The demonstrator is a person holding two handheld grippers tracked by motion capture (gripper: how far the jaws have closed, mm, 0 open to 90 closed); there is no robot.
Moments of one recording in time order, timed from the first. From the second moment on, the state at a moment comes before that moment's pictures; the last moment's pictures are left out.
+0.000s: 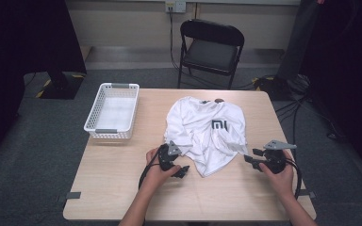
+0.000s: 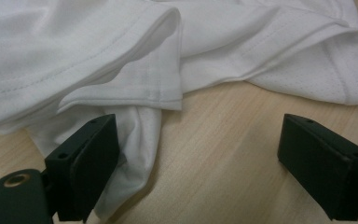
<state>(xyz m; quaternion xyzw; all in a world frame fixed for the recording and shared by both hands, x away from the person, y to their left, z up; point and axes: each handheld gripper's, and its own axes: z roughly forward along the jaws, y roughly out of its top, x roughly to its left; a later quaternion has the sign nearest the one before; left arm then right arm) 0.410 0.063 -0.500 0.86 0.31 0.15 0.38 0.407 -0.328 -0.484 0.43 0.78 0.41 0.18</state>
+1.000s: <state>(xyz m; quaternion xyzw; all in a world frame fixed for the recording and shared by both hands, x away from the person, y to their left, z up) 0.411 0.063 -0.500 0.86 0.31 0.15 0.38 0.474 -0.330 -0.498 0.47 0.77 0.39 0.18</state>
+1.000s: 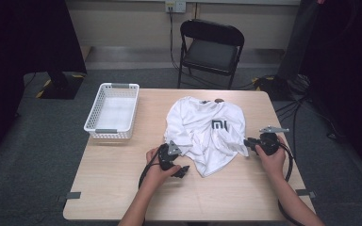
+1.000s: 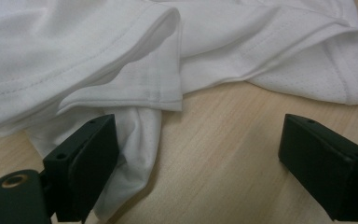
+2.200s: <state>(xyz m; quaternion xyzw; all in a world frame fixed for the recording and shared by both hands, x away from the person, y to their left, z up) 0.411 0.063 -0.500 0.86 0.31 0.15 0.38 0.473 -0.390 -0.491 0.49 0.75 0.40 0.19</state>
